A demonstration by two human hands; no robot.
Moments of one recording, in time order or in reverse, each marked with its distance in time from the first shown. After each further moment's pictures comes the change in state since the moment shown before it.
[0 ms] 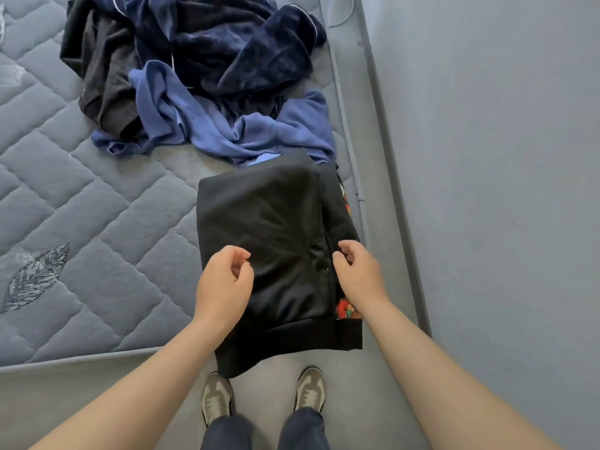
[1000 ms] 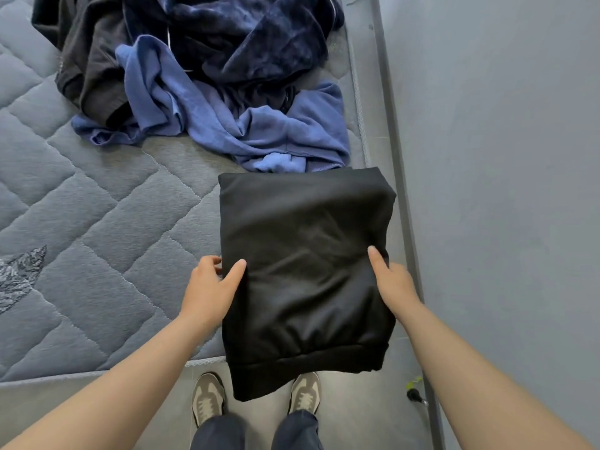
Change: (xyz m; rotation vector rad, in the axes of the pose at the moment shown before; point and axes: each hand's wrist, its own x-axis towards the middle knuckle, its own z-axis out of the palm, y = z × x) left_hand 0.058 -0.040 0.000 0.006 -0.151 -0.364; right_hand 0.055 0.025 -0.015 0.086 -0.035 0.331
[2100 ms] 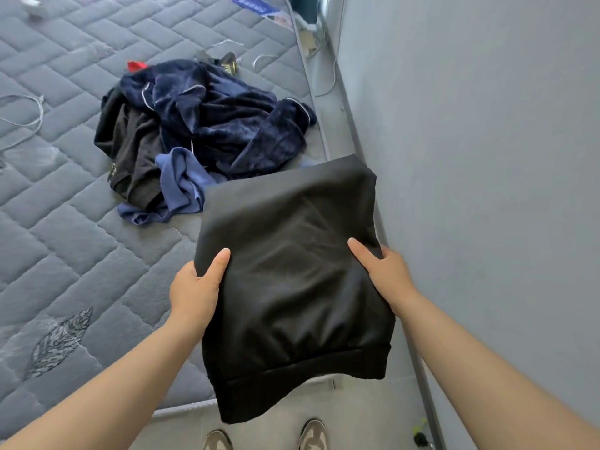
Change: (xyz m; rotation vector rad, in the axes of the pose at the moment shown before) left_hand -0.054 0.097 -0.096 -0.390 0.163 0.180; right_hand -0.083 -0.112 -0.060 0.270 -0.013 -0.287
